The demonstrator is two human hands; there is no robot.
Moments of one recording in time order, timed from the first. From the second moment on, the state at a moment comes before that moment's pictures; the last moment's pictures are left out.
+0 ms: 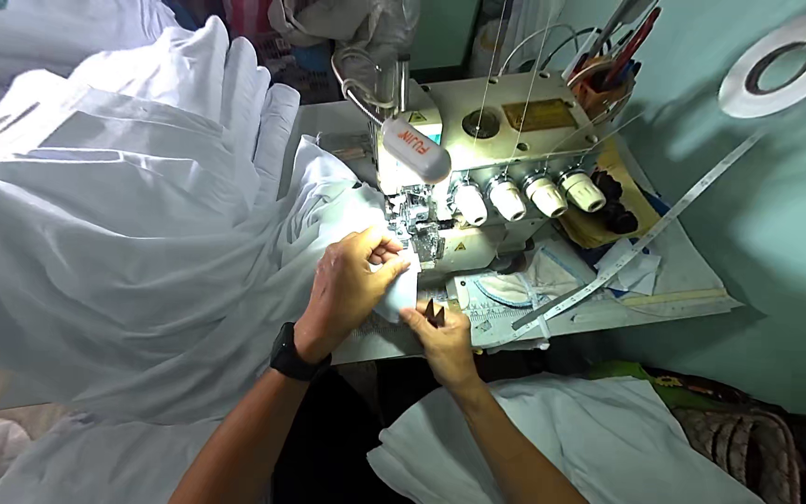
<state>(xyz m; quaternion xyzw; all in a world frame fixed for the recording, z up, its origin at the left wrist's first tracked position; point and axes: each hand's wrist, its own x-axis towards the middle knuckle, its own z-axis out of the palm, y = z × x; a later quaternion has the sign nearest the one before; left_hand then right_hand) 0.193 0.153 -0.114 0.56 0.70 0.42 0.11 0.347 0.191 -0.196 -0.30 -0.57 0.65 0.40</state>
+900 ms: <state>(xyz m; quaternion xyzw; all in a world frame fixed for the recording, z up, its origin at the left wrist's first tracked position) 0.125 0.195 -0.132 0.64 0.68 0.36 0.02 0.324 0.203 -0.193 -0.24 -0.72 0.37 0.53</state>
